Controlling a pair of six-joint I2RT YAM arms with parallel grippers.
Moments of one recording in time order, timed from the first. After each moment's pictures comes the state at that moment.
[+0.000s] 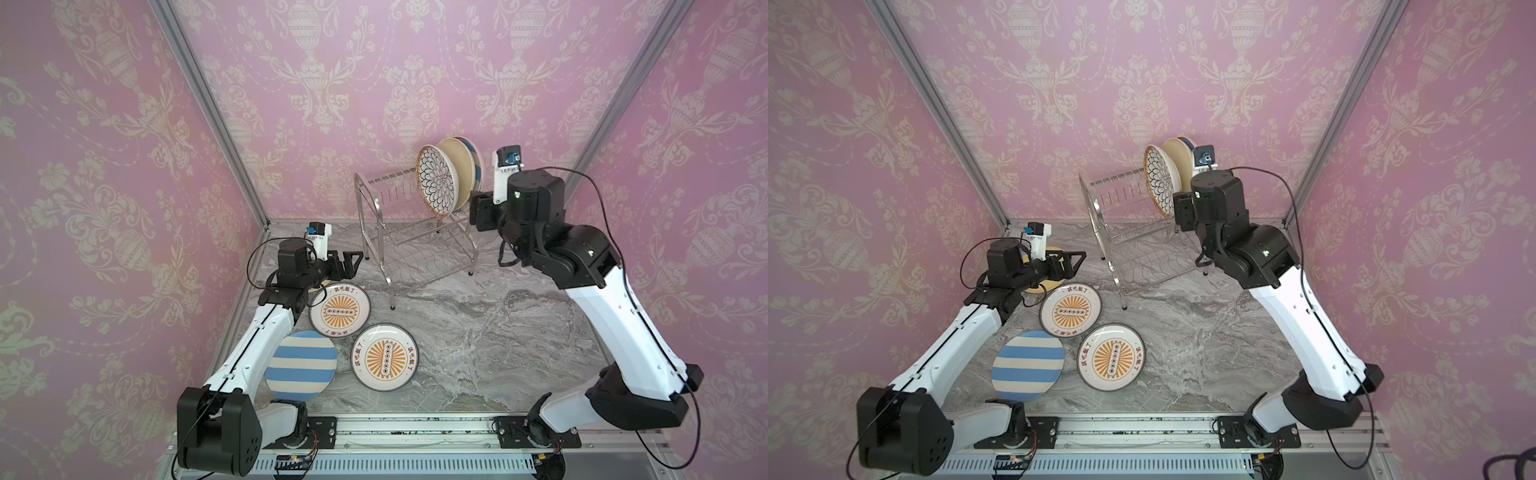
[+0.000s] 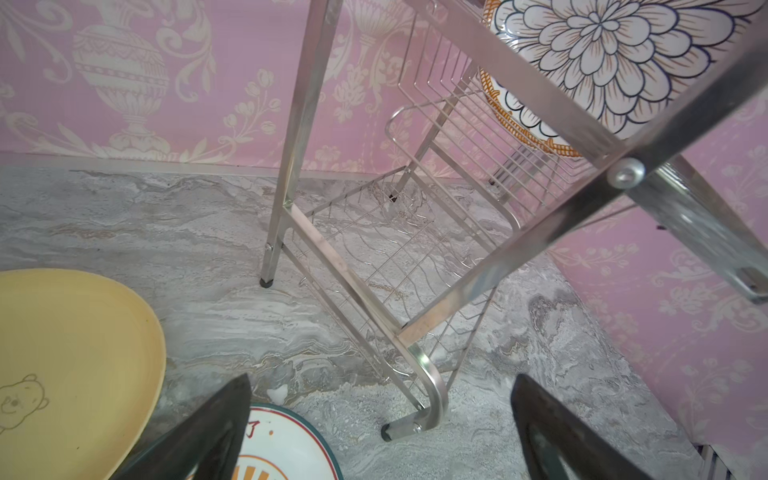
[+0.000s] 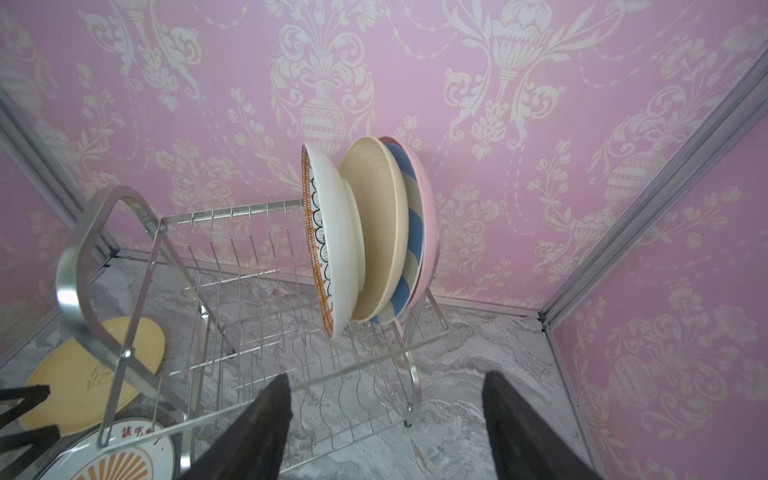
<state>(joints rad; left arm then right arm) -0.09 1.22 0.93 -0.11 0.46 -0.29 0.65 1.40 1.99 -0.90 0.56 0.10</state>
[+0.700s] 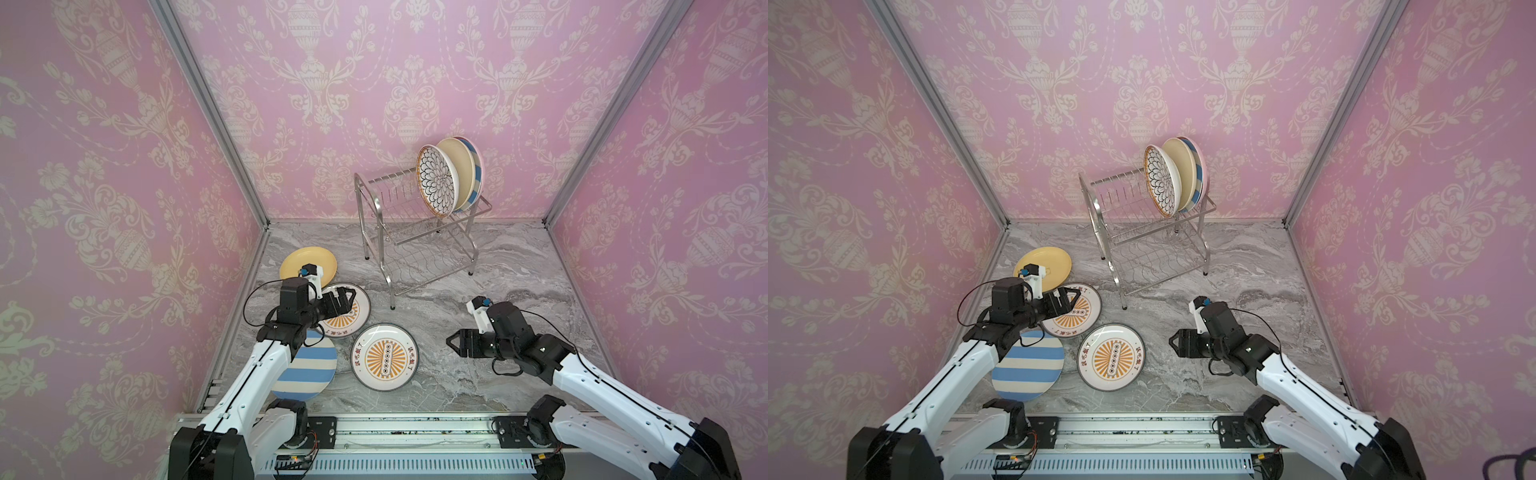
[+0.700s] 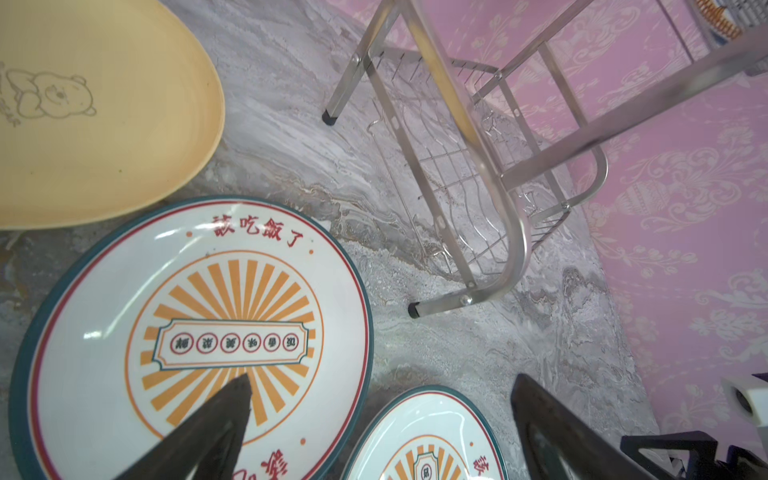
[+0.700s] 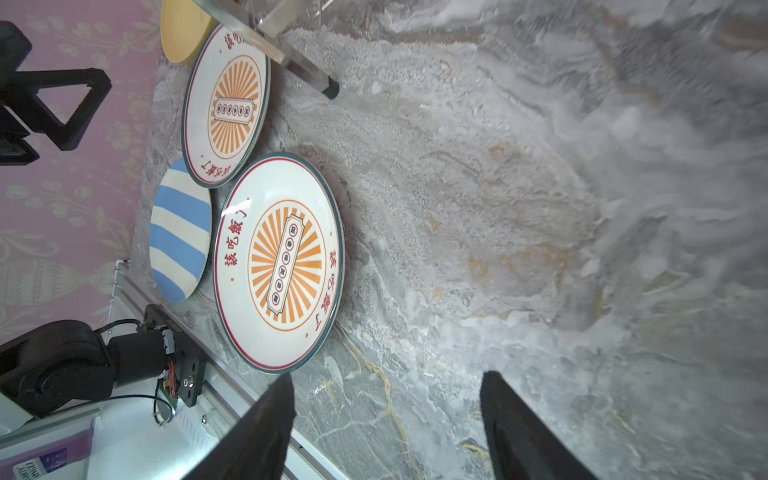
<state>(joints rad) -0.13 0.99 0.57 -0.21 0.35 -0.49 0.64 0.94 0.52 -0.41 -0.24 0.65</state>
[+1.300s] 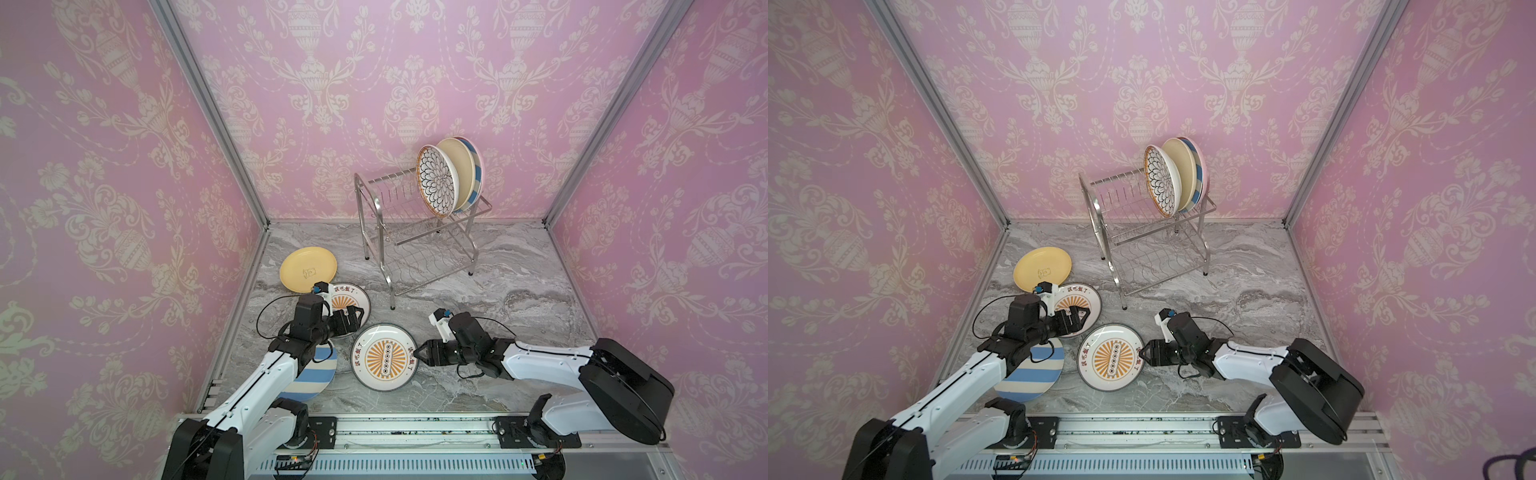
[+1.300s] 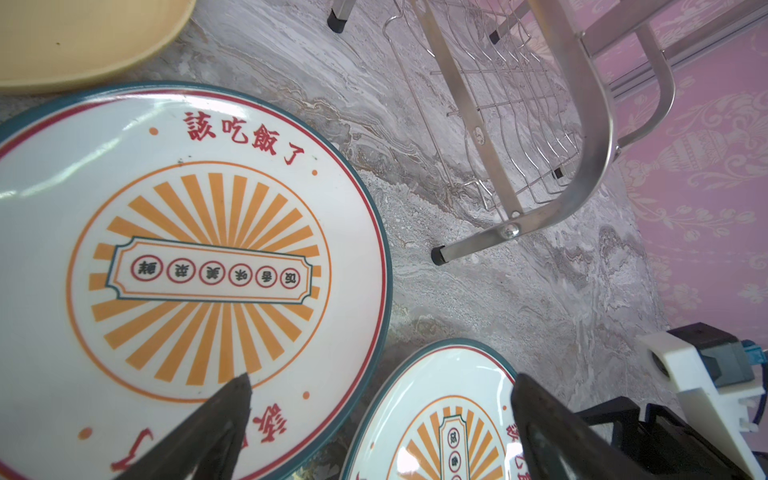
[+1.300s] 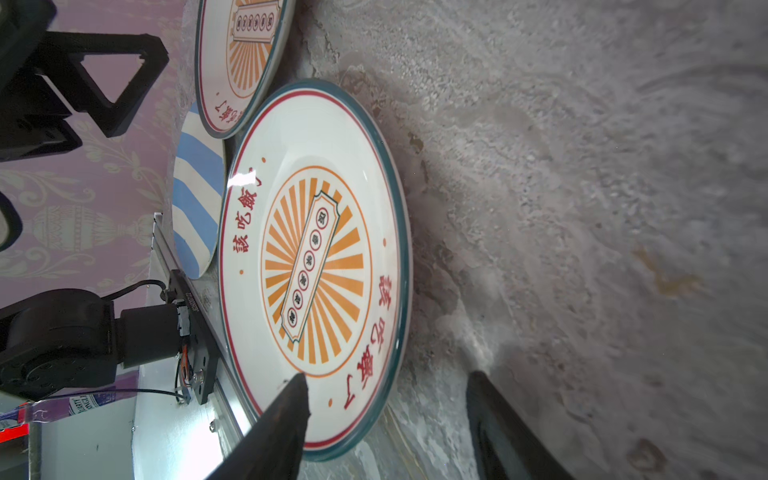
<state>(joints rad) -0.23 1.00 0.44 -0.10 0.28 -0.52 0.78 1.43 0.46 0.20 -0.34 0.75</state>
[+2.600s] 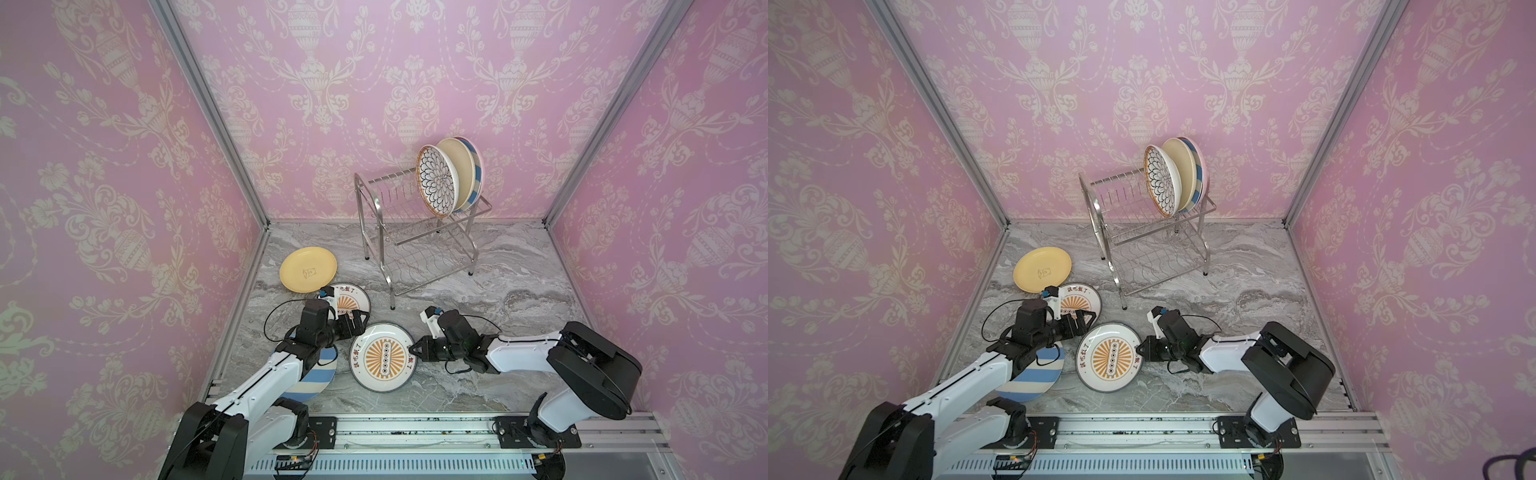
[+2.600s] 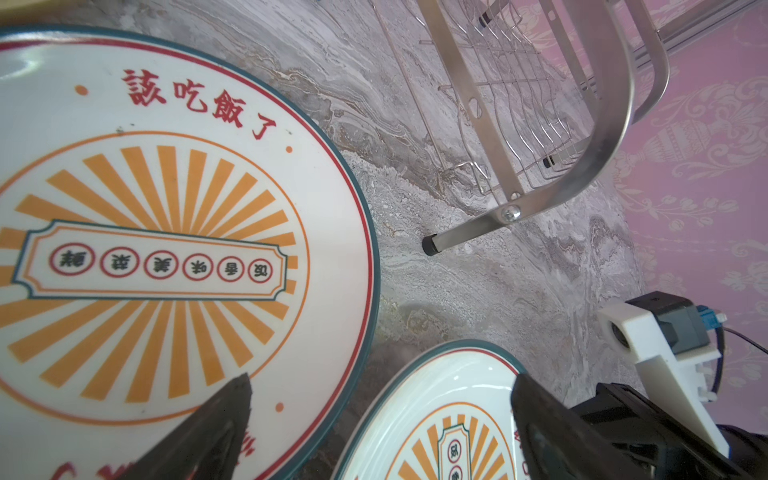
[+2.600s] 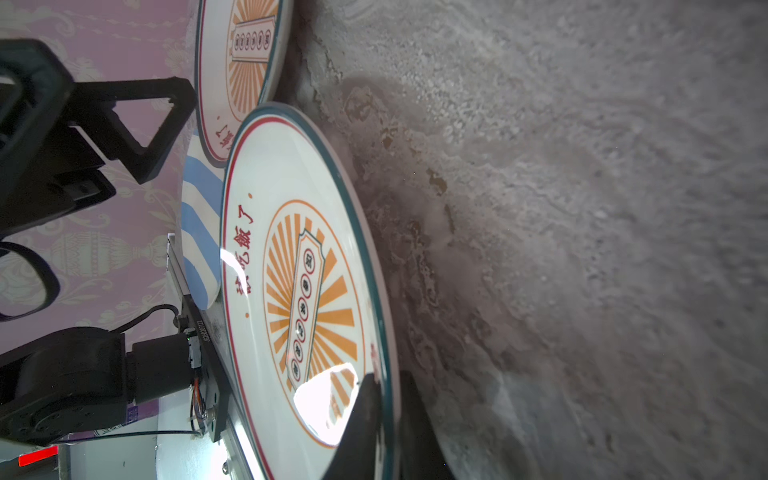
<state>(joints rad) -0.29 1.05 0.37 0.04 0.28 -0.57 0.79 1.56 0.52 0.31 -0.32 0.82</state>
